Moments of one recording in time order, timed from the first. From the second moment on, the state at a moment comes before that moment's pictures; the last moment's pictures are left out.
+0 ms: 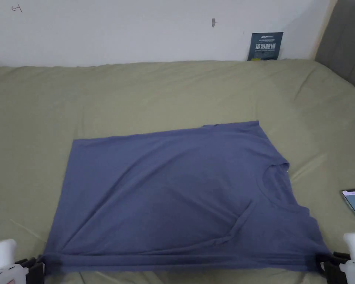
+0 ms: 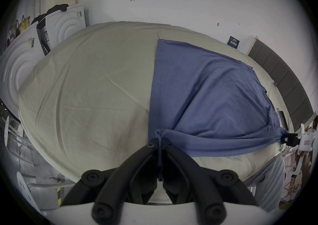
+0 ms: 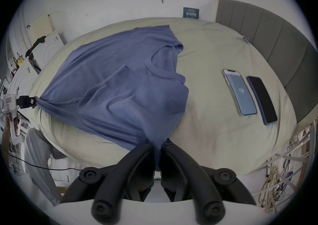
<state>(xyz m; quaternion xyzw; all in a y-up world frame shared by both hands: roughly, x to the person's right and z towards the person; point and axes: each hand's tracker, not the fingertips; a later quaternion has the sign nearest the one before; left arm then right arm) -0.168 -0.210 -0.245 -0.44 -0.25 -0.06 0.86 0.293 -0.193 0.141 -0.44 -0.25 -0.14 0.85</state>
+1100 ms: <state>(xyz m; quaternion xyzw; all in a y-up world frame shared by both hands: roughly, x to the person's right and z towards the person) -0.034 -0.181 -0.406 -0.44 -0.25 -0.09 0.86 0.449 -0.178 -0.055 -0.43 -0.23 -0.15 0.86</state>
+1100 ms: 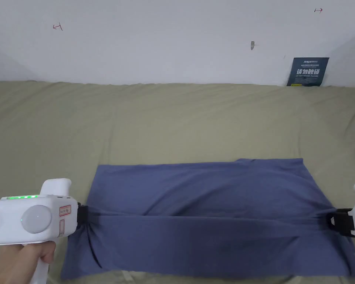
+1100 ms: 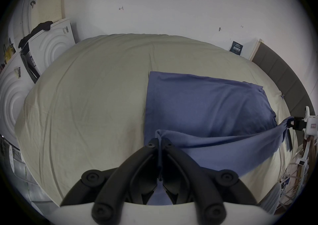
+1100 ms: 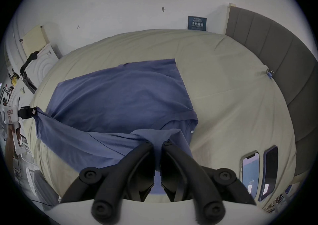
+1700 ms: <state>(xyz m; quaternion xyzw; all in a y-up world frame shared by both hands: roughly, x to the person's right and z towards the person) -0.091 -0.188 -0.370 -0.42 -0.24 -0.06 0.87 0.388 -0.190 0.011 -0.39 -0.26 -0.19 0.86</state>
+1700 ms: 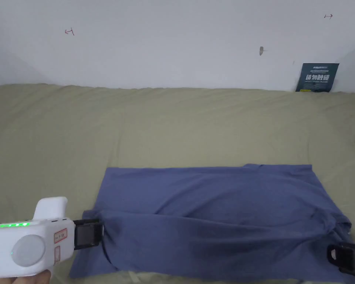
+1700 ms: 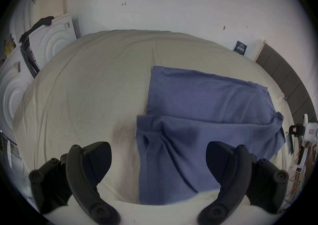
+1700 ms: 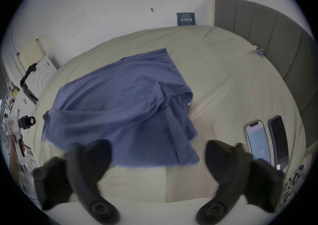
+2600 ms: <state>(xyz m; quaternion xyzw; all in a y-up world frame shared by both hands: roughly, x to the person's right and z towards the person) -0.070 -0.228 -0.356 -0.48 -0.23 -0.12 0.84 0.355 -0.217 0.043 -0.41 -0.26 -0.19 0.85</state>
